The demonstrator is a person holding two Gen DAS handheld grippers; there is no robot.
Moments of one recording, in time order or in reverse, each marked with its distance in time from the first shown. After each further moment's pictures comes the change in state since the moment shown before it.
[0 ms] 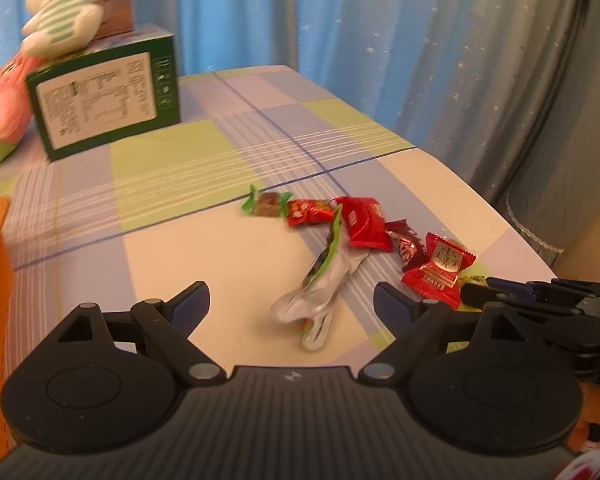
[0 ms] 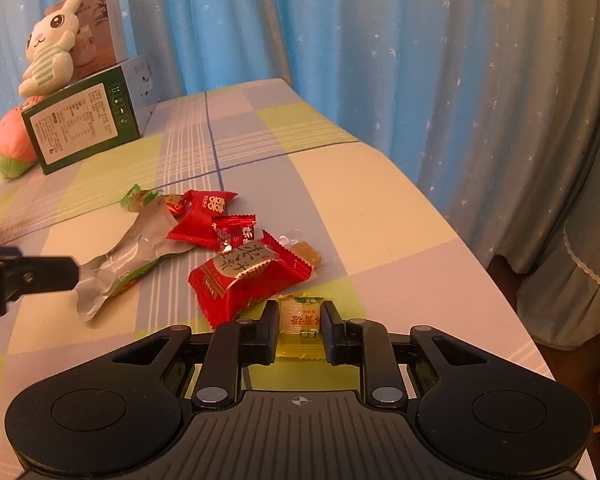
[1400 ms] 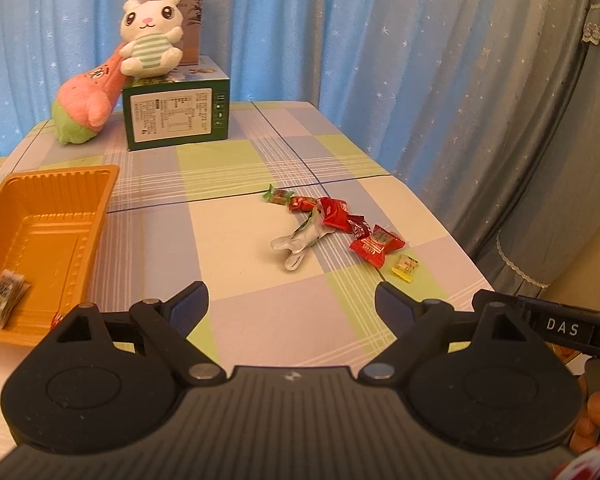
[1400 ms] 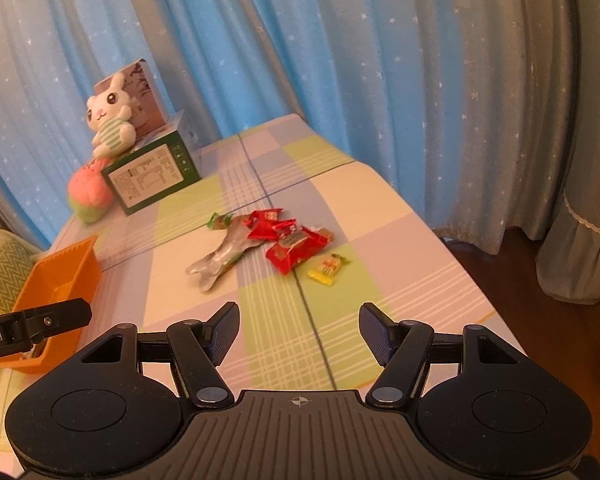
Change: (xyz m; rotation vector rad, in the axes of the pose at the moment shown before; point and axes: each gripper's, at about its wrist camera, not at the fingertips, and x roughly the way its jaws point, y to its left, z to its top) left arm -0.173 -0.030 -0.048 -0.138 -0.072 0.064; right arm -0.176 -0.016 -0.021 0.146 -0.048 0.130
